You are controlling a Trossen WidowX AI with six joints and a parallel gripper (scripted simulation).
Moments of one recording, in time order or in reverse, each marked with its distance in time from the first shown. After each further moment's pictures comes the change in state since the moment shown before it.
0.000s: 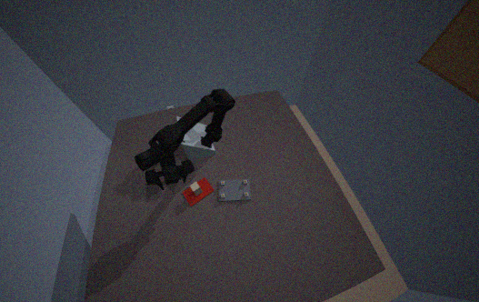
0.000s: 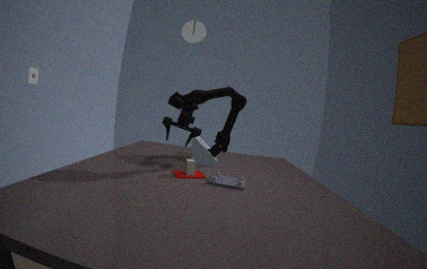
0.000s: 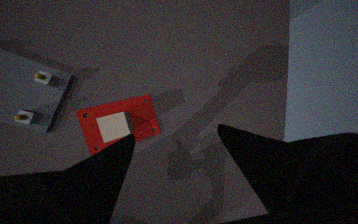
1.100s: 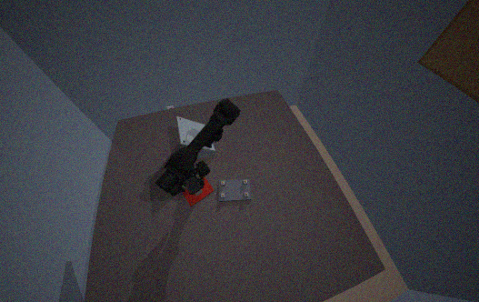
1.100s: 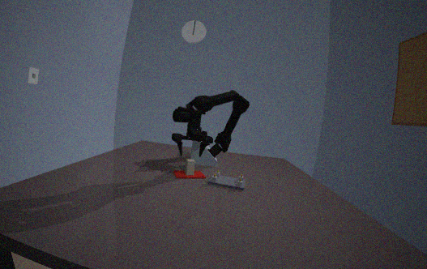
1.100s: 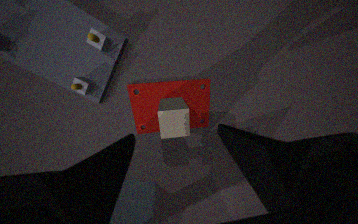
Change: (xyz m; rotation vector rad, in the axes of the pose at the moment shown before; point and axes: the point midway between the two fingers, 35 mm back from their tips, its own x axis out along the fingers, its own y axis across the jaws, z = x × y) arm 0.037 0.077 0.008 -0.142 0.301 0.275
